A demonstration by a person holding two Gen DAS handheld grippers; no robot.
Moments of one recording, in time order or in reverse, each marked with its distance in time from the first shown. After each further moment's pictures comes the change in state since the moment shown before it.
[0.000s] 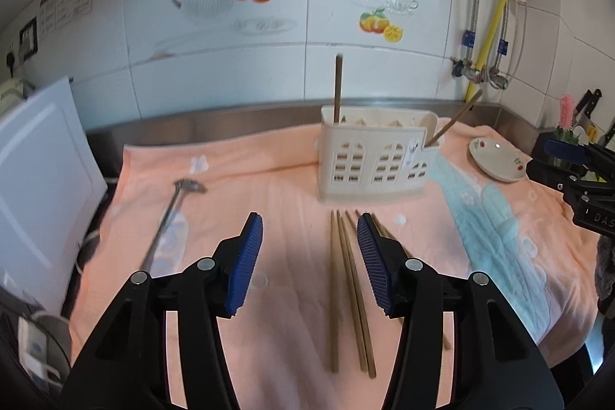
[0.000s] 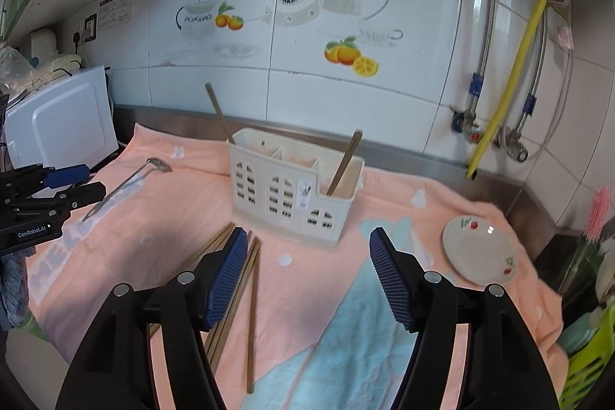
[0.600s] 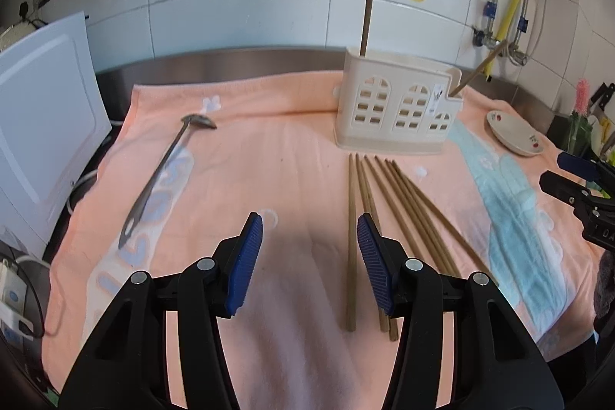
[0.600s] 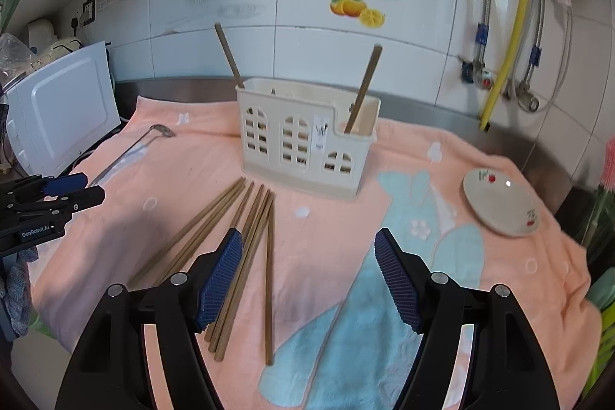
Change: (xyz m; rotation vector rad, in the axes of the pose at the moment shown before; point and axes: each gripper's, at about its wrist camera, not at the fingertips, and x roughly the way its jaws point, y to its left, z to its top) left arm 0.022 0.016 -0.058 -0.057 0.089 0.036; right arm 0.020 0.015 -0.054 0.049 0.068 0.024
